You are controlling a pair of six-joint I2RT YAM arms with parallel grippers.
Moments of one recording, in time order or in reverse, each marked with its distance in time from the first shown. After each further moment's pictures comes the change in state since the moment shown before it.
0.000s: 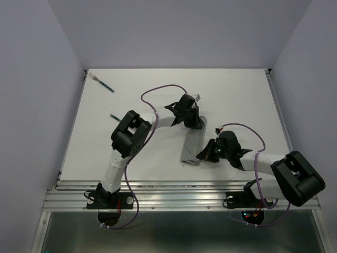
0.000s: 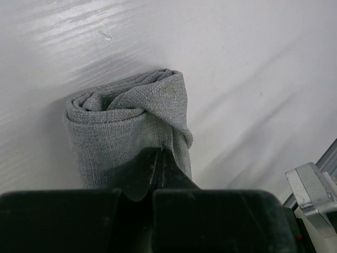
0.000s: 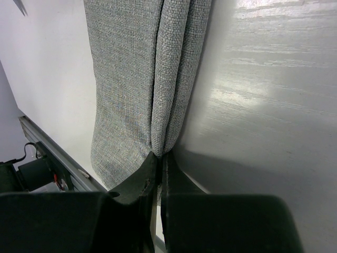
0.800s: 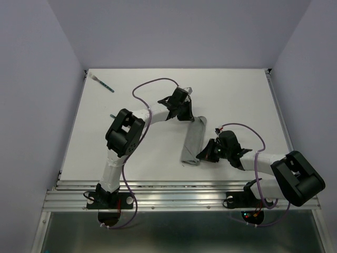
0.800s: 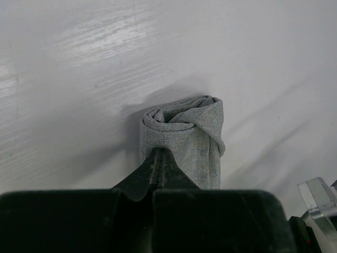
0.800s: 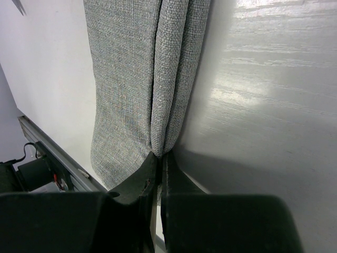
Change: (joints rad) left arm 0.071 -0.067 0.005 -0.072 -0.084 0.050; right arm 0.000 0.000 0.006 -0.012 -0.001 -0.001
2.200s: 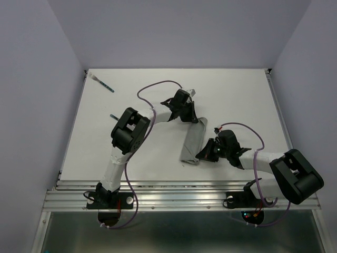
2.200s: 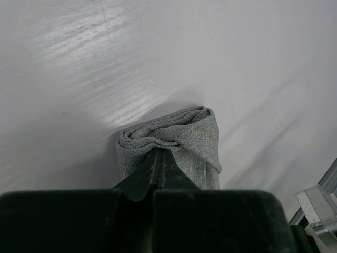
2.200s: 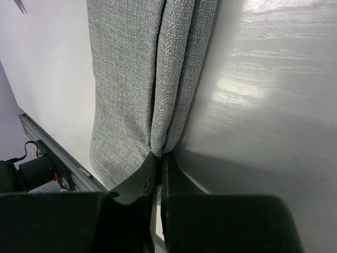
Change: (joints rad) left arm -0.001 0.101 0.035 0.087 0.099 -0.010; right arm 0.000 0.023 0.015 -0.001 -0.005 -0.006
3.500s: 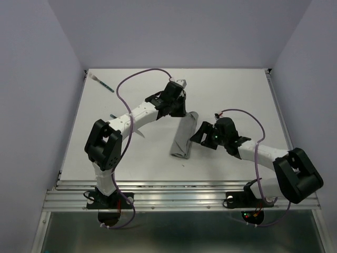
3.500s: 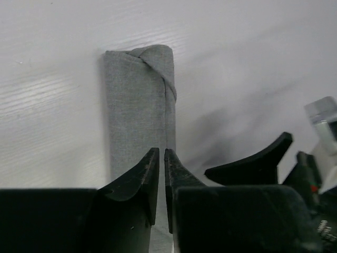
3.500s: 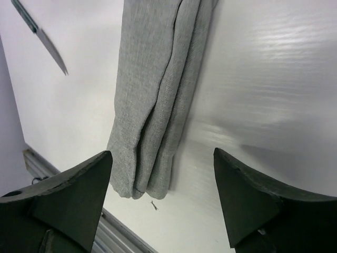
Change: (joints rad) left arm -0.019 -0.407 -0.098 -0.298 -0.241 0.078; right arm 0.002 0.062 0.203 -0.060 0.098 -0.023
